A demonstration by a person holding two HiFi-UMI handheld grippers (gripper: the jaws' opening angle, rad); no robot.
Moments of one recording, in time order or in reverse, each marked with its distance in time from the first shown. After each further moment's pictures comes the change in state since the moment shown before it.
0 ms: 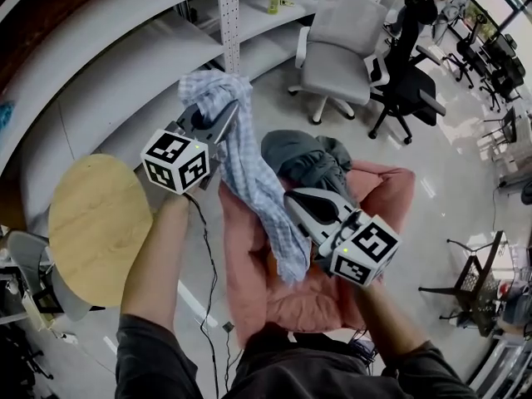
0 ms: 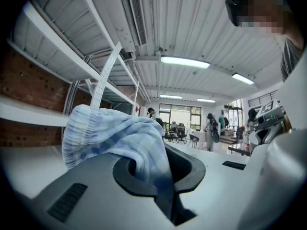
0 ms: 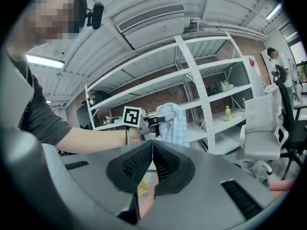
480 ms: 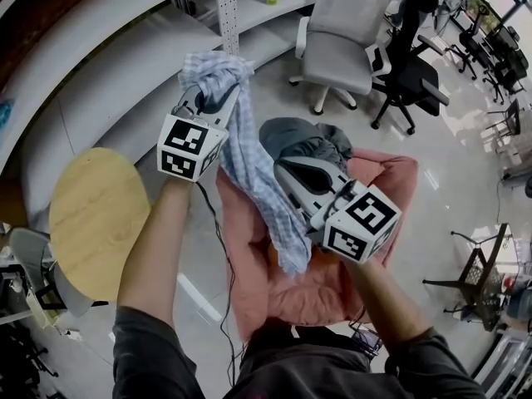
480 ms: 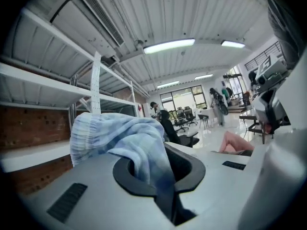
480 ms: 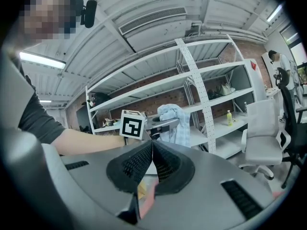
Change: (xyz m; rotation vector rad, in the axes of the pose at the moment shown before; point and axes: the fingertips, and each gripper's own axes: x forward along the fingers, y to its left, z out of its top) left arm 0.019 -0.001 -0.002 0.308 0.098 0.116; right arm 0.019 -0.013 0.021 -0.023 -0.036 0.007
